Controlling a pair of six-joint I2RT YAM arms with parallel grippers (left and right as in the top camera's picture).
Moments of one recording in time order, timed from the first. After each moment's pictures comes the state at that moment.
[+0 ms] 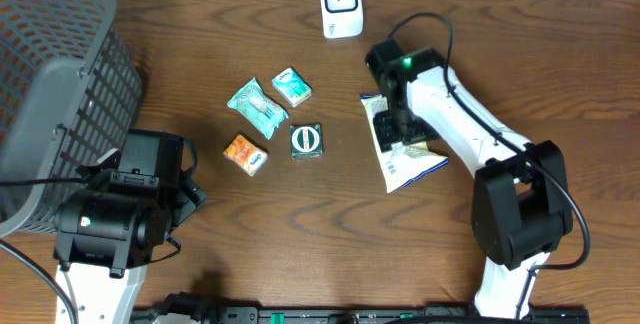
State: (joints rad) left arm -0.16 1.00 1.21 -1.54 -0.32 -0.91; right arm 0.42 2.00 1.54 -1.16 0.12 0.25
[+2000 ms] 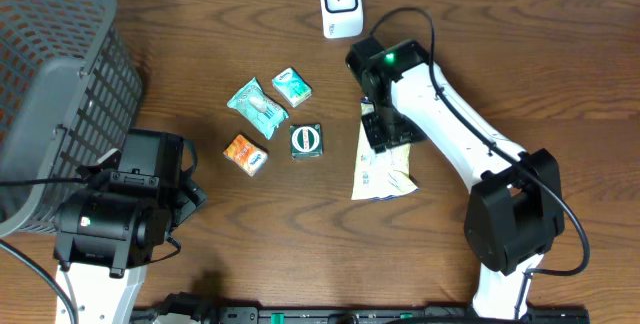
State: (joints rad) left arm -0.16 1.00 1.21 -1.54 -0.32 -0.91; right arm 0.51 2.00 1.70 -1.37 0.14 0.28
